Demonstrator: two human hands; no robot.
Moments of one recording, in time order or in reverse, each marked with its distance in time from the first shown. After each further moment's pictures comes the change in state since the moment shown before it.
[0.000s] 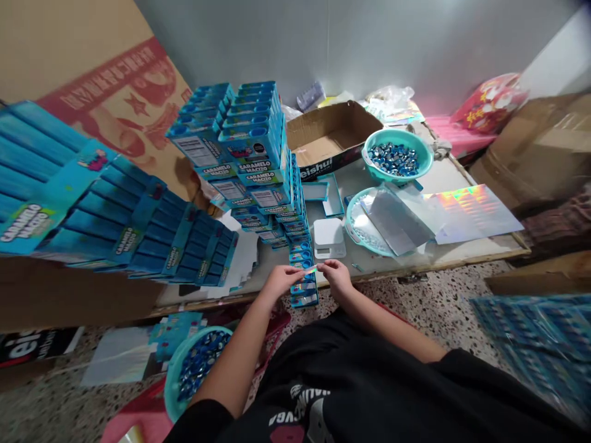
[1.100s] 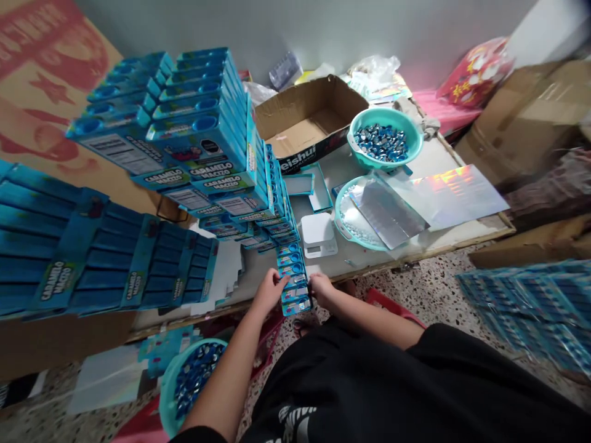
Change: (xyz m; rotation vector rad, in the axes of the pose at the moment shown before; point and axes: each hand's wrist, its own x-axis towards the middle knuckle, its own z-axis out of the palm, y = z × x) left_hand 0.026 -0.056 0.001 0.216 0.172 0.098; right_hand 0.025 0.059 0.006 -0.553 0.100 0.097
